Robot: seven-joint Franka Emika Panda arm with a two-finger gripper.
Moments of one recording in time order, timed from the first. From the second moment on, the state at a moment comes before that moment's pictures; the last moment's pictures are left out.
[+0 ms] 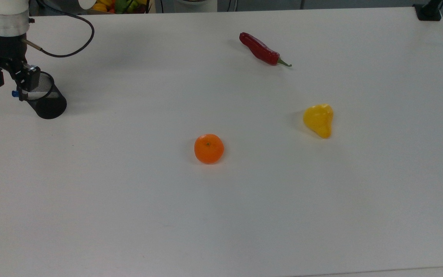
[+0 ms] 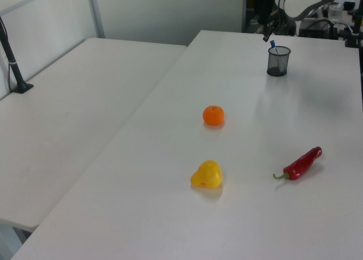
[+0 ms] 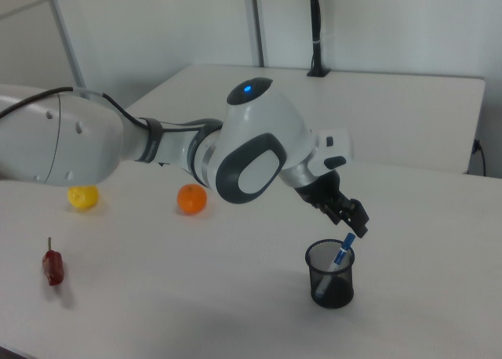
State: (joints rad) arm -0.16 0.35 -0.32 -1.77 -0.04 2.57 -0.05
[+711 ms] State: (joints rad) arm -0.17 0.36 -0.32 -1.80 -0.06 2.59 -0.05
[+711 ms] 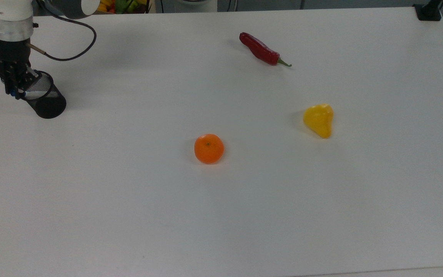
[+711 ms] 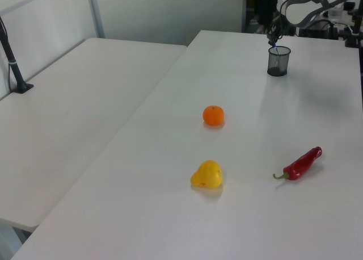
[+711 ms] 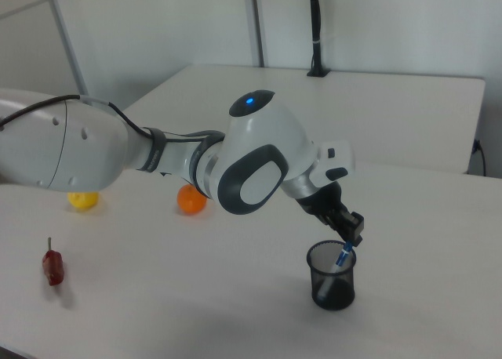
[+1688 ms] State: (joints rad) arm -0.17 0.35 -0.32 -1.79 -0.06 2.60 -0.05
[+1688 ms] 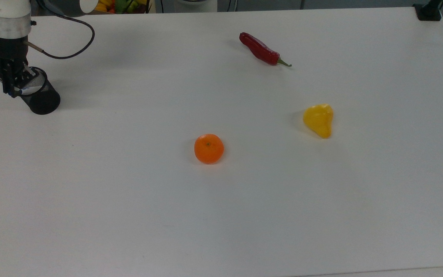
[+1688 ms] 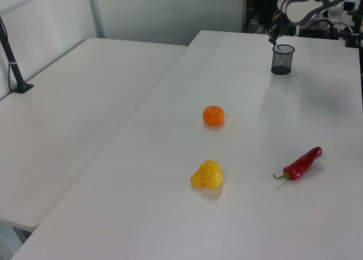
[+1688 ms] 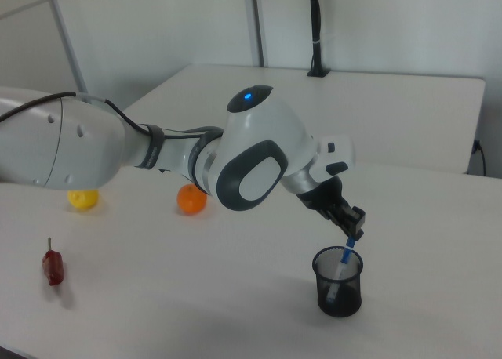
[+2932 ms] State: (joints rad) arm -0.12 0.04 -0.16 -1.78 -0.06 2.25 -0.03
